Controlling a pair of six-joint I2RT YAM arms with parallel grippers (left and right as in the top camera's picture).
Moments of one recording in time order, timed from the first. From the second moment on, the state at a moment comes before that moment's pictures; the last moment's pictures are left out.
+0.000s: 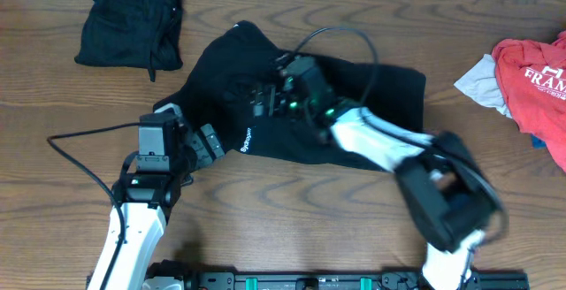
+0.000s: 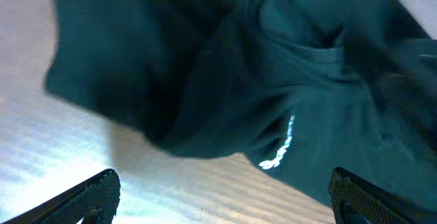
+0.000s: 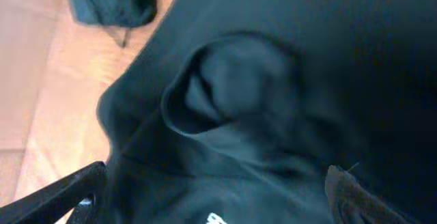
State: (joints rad) left arm -0.05 1.08 0.62 -0.46 0.12 -0.51; right arm 0.60 1.95 1.20 0.04 -0.28 0.71
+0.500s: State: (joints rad) left arm -0.05 1.42 0.63 -0.23 0.22 -0.45; right arm 0.40 1.49 1.22 -0.77 -0.08 0.48
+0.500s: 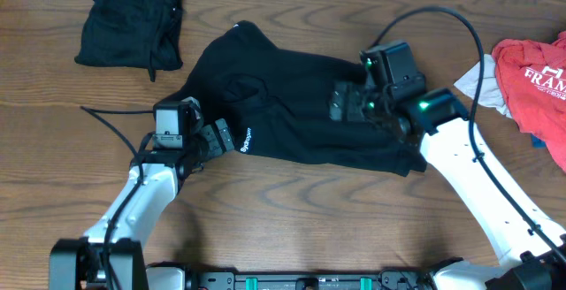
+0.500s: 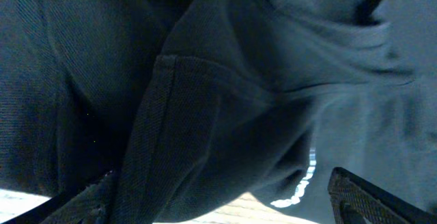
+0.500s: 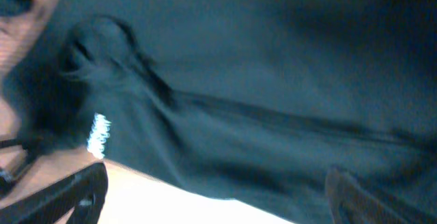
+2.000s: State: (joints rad) left arm 0.04 1.40 0.63 -0.23 0.18 -0.30; right arm 0.28 1.49 0.86 -0.68 -0.12 0.44
